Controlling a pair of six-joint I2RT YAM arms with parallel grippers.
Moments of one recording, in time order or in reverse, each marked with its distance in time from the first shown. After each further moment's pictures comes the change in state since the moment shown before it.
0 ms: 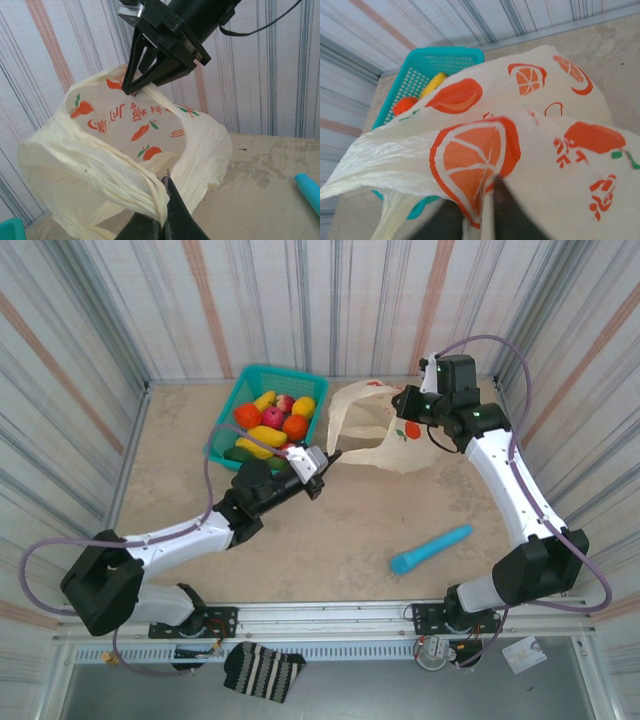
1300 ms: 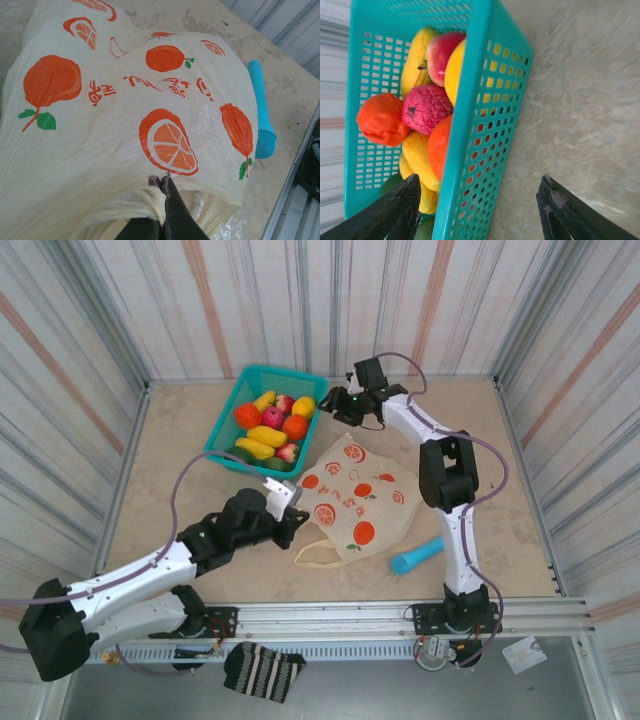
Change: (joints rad) left arm -0.073 -0.347 -0.166 -0.761 -0.096 -0.518; right arm 0.134 0.876 0.503 0.180 -0.220 0.283
